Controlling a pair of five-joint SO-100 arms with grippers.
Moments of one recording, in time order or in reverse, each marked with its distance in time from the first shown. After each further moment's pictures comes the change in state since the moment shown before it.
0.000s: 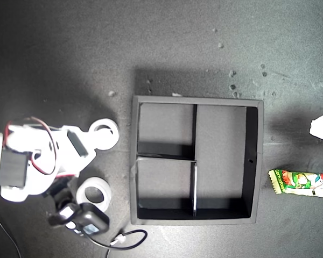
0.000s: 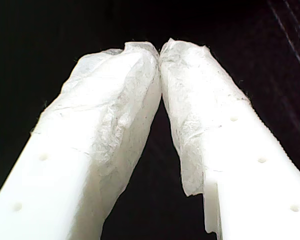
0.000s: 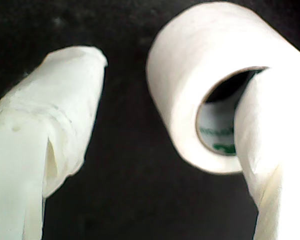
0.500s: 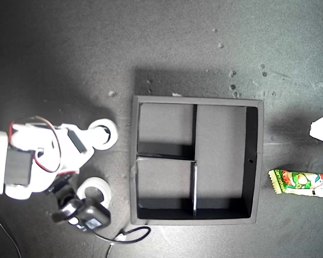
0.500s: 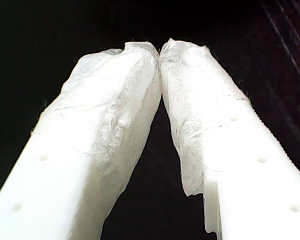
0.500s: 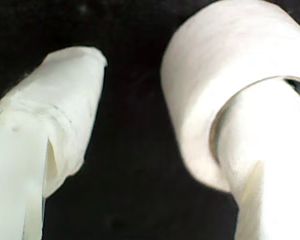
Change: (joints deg) arm 0 -1.5 -4.9 0.6 0.2 -1.4; arm 1 -0.9 0.0 0.0 -0.4 0.0
